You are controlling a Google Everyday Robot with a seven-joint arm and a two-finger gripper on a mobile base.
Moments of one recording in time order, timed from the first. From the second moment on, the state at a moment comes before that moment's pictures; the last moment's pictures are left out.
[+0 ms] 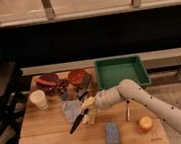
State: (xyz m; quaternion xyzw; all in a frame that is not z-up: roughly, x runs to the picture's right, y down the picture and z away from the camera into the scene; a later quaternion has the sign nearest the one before) arm -0.039 0.164 0.756 0.07 -0.55 -0.36 0.75
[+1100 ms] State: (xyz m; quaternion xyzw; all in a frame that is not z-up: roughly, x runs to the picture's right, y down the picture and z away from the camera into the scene) arm 0.064 0.107 0.745 0.10 -0.42 -0.36 0.83
